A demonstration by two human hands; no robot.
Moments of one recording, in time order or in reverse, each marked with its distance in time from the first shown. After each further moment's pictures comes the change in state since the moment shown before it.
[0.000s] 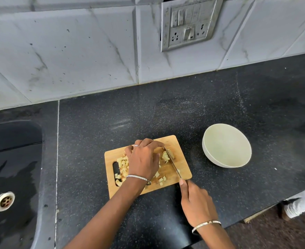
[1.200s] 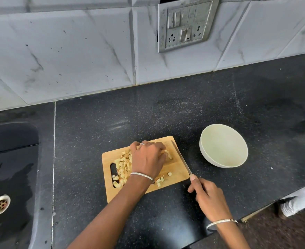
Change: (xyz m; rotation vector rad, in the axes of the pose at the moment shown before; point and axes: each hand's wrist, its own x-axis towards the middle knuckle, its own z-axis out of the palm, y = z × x) left_hand 0.008 0.011 0.010 0.065 -0.001 0.071; right_hand 0.013 0.031 -0.027 0.321 0.034 0.050
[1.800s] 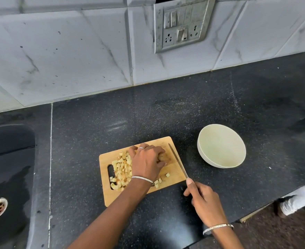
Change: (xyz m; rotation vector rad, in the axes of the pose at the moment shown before) left_hand -0.003 0.002 0.010 0.046 -0.074 -0.018; right_hand -0.003 0.008 0.010 0.075 0.002 -0.003
